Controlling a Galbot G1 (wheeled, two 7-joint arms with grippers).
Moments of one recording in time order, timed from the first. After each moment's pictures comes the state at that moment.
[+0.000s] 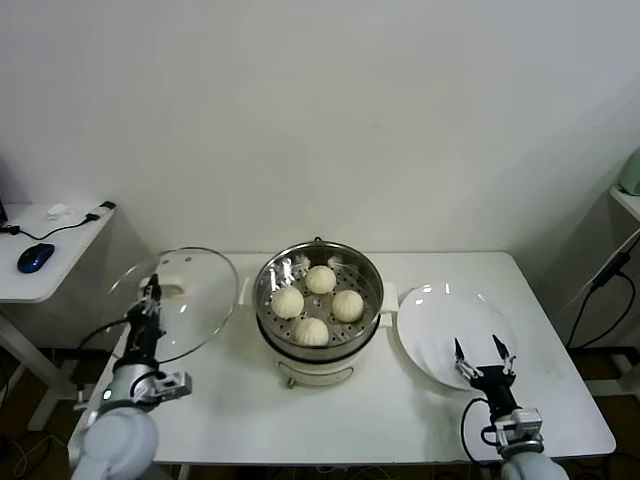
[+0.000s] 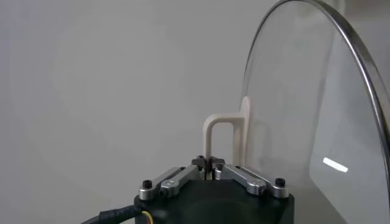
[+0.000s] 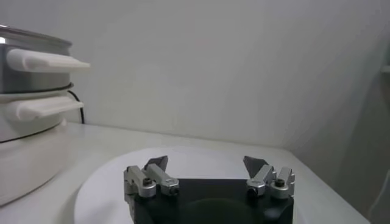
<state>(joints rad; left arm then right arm) 1.37 -1.14 -0.50 -2.02 1.15 0.39 0.01 -1.40 1.28 0.63 1.59 0.18 0.17 -0.08</state>
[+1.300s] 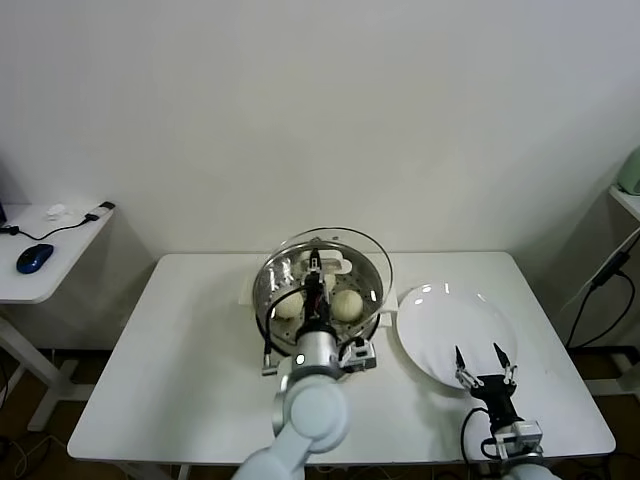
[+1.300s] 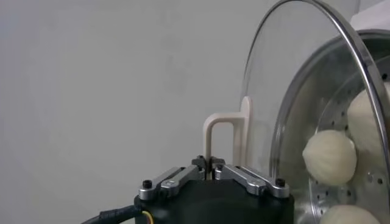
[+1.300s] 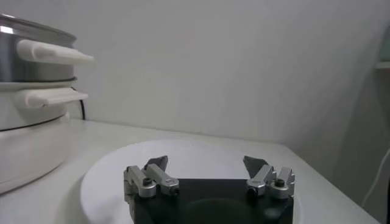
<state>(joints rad) 1.00 -1.51 0.14 -1.89 1.59 0.74 0.27 -1.42 1.29 0.63 1.56 0.18 0.23 -0.07</state>
